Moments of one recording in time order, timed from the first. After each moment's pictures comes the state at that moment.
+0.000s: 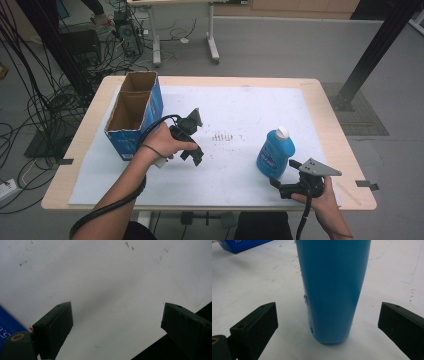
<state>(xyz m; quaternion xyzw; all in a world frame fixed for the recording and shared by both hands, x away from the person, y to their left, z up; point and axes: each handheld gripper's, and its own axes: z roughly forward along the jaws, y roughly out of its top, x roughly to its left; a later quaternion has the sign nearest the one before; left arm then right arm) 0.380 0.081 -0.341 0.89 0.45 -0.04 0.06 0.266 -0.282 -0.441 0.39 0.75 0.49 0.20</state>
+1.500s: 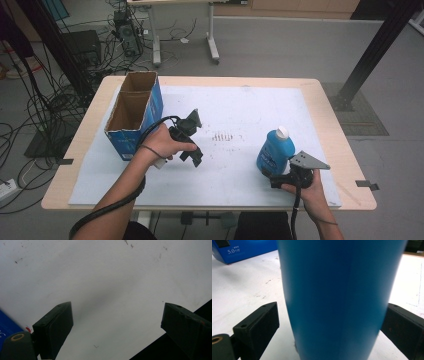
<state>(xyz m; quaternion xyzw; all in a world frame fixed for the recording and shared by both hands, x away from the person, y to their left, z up) 0.380 0.082 -0.343 0.89 0.45 -0.05 0.07 0.292 -0.262 -0.447 0.38 0.73 0.51 0.24</state>
